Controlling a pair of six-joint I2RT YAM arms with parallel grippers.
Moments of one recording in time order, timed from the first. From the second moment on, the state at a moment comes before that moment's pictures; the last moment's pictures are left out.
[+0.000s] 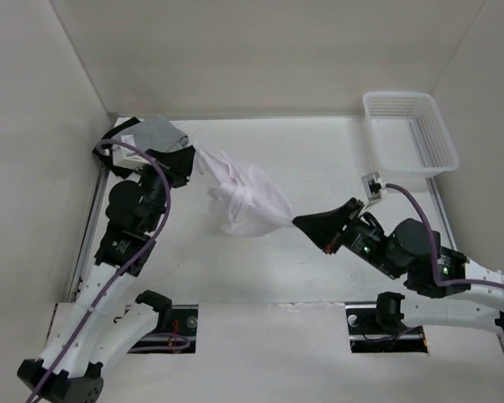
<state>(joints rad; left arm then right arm) -0.39 0.77 0.84 0.06 -0.15 -0.75 1.23 0.73 0.97 -0.20 0.41 0.68</state>
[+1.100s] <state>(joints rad) -0.67 1.06 0.54 0.10 -0.26 -0.65 0.49 1.37 0.75 0.15 0.08 0.82</state>
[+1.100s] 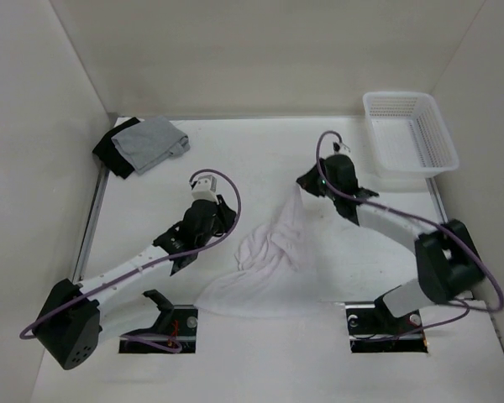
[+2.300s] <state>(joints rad) -1.09 0.90 0.40 -0.58 -0.34 -1.25 0.61 1.22 0.53 0.19 0.19 0.76</state>
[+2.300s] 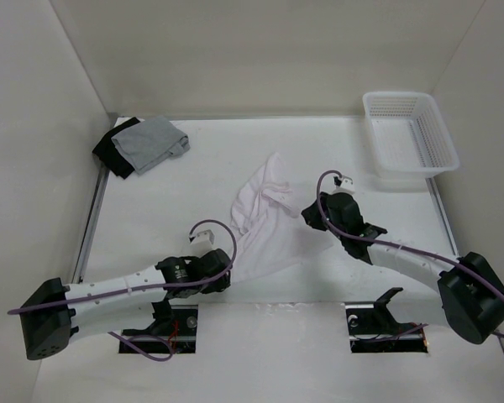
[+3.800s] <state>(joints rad) -0.48 0.56 0.28 -0.44 -0.23 -1.02 0.88 1.14 0.45 -0.24 0.36 0.95</state>
